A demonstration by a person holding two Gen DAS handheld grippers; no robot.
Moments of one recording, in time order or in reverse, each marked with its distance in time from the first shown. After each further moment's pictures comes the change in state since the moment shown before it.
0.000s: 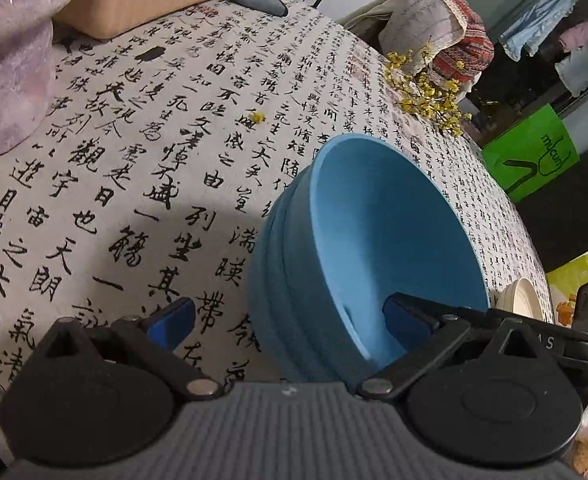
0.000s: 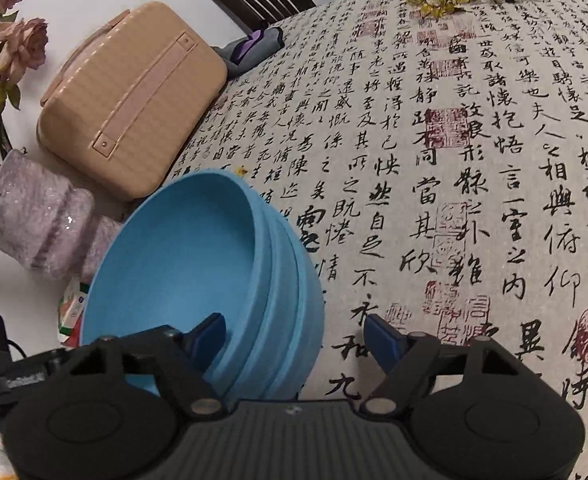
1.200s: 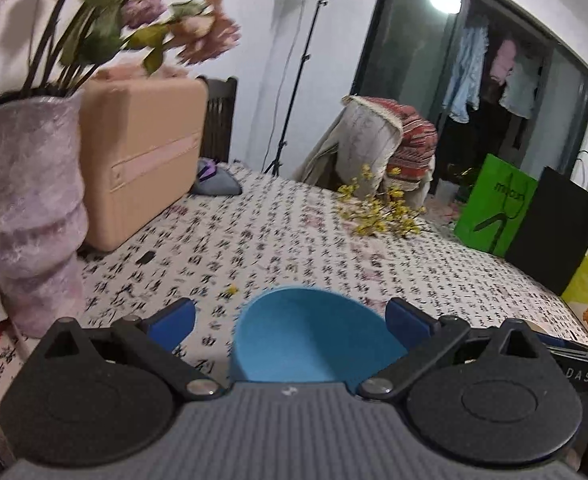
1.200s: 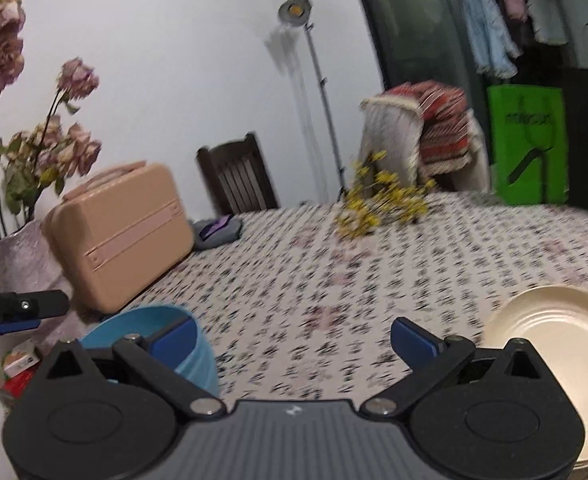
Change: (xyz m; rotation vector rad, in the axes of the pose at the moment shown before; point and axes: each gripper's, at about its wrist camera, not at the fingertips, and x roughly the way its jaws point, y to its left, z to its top) left arm -0.093 -0.061 -0.033 0.304 -0.493 0.075; right arm -0.124 -0.003 -0.060 -0.239 -0.602 -0.217
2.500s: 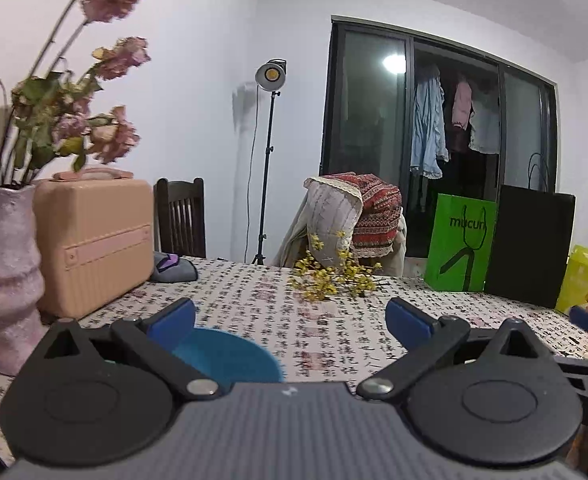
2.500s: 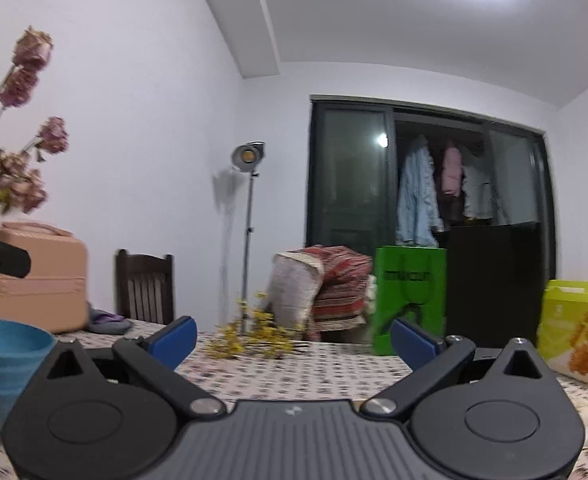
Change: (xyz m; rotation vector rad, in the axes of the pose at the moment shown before) left arm -0.038 -0.122 -0.061 0.169 -0.330 0.012; right arm -0.088 -0.071 -0.064 -0.230 -0.523 -0.277
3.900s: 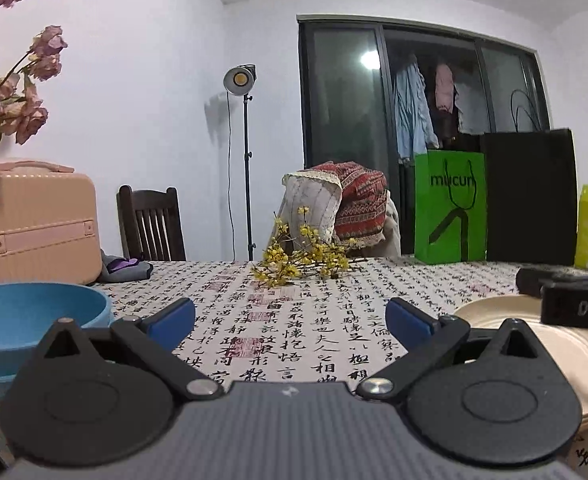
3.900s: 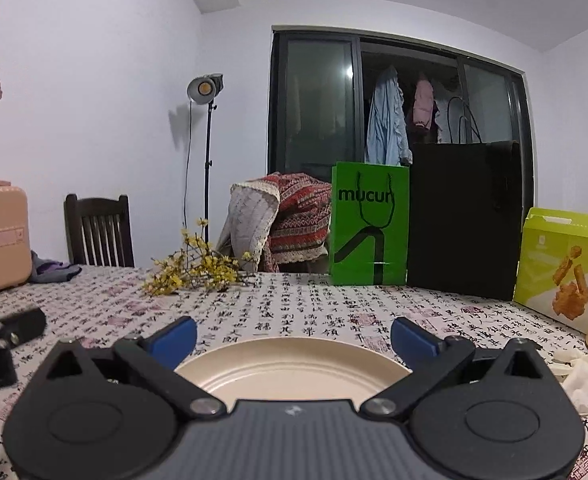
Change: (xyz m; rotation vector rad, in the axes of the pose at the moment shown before) left arm 0.100 -0.119 -0.093 0.131 -0.066 0.032; right arm 0.066 -0.086 -0.047 0.055 0.172 -0.117
